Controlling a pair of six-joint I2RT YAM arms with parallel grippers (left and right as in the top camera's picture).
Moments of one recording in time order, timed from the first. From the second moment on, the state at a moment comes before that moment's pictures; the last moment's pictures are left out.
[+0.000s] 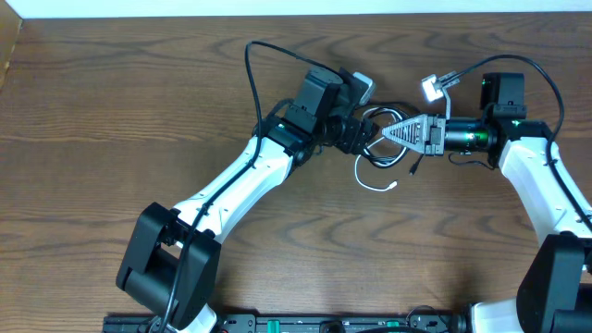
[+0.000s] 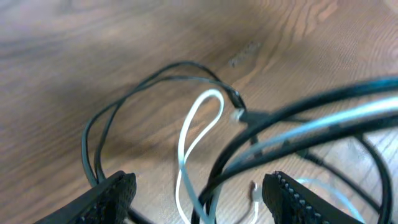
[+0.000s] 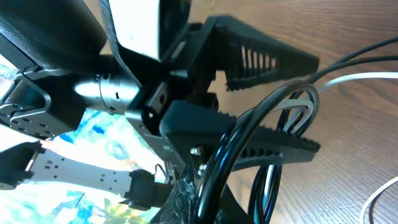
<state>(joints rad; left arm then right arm) -0.58 1.77 1.28 -0.22 0.35 -0.08 -0.03 1.62 1.10 -0.54 -1.33 0.01</state>
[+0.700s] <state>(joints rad) -0.37 1.71 1.28 -0.06 -0.08 -0.27 0.06 1.62 1.10 -0.81 -0.99 0.01</state>
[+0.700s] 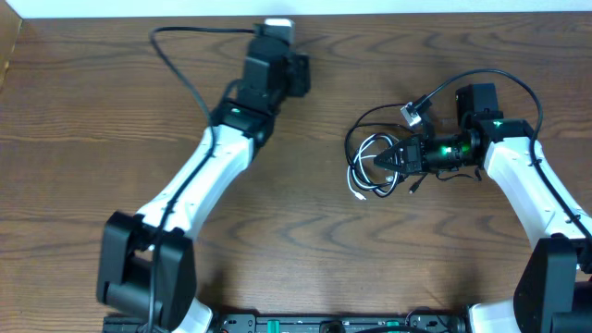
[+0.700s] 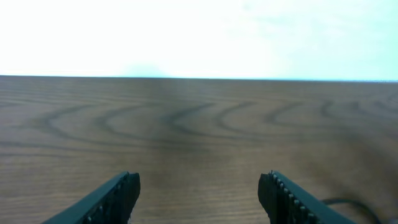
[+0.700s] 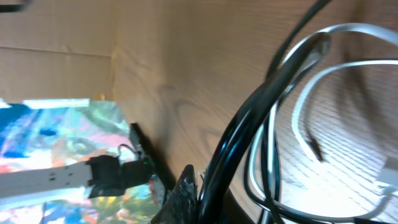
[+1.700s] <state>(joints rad) -0.53 1.73 1.28 -0.33 0.36 -0.19 0.10 1.62 1.10 -0.31 -1.38 0.27</state>
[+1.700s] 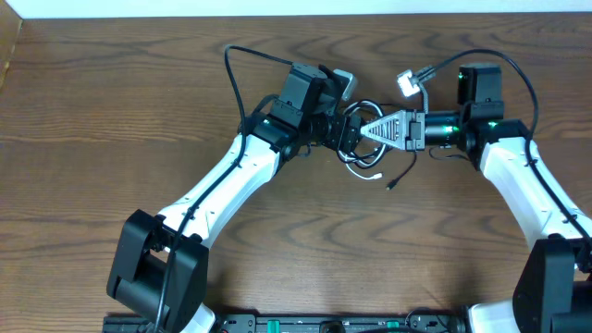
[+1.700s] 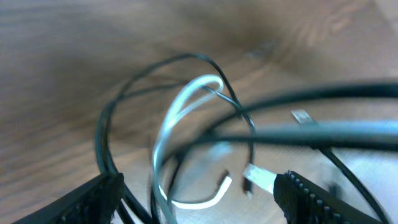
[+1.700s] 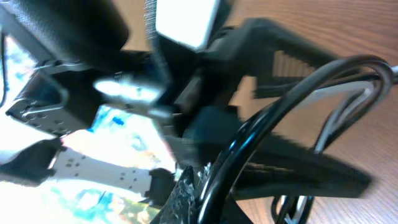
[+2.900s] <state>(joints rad) -0.28 1.74 1.28 -0.40 -0.21 -0.28 0.23 1.62 1.10 -0.70 -0.53 0.28</state>
